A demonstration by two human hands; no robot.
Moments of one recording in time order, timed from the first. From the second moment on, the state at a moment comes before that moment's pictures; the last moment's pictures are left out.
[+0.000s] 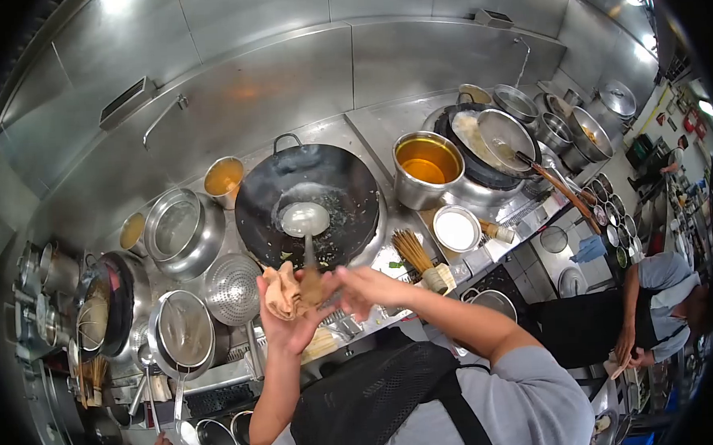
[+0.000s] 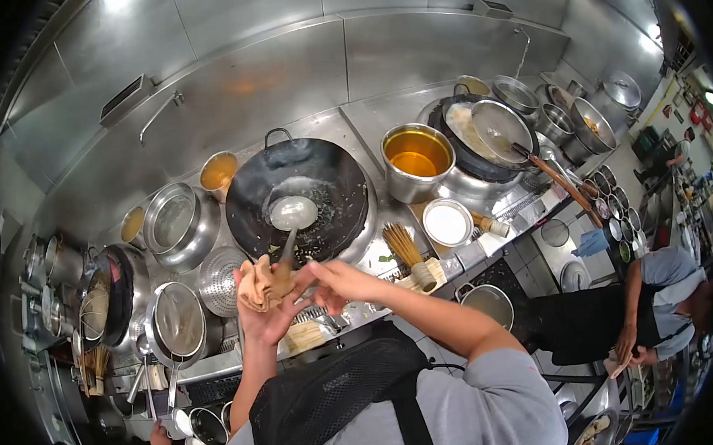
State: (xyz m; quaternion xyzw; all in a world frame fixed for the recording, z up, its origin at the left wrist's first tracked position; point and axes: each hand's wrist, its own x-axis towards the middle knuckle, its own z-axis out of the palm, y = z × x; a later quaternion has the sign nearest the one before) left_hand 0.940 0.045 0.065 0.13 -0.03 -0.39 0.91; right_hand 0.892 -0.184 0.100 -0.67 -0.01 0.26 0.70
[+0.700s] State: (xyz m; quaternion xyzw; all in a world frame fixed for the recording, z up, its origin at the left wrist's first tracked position) left_hand 0.943 0.089 0.042 -0.02 0.15 -0.34 0.93; right_hand 0.774 -0.309 -0.068 -0.77 0.16 0.00 0.61
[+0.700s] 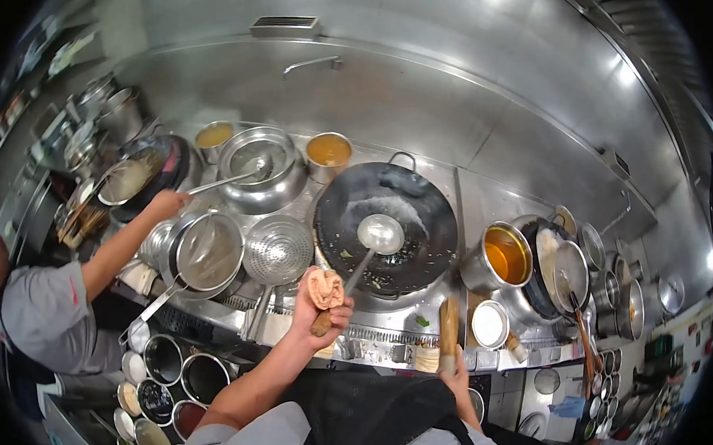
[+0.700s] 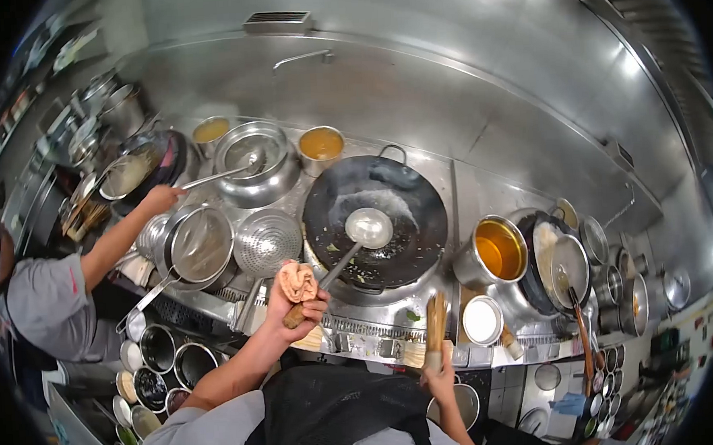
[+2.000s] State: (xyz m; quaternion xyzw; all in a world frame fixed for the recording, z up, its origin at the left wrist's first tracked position) left_hand 0.920 0.110 0.031 -0.13 0.16 -0.29 0.94; right_hand 1.121 -0.206 0.024 -0.94 -0.33 0.09 0.00
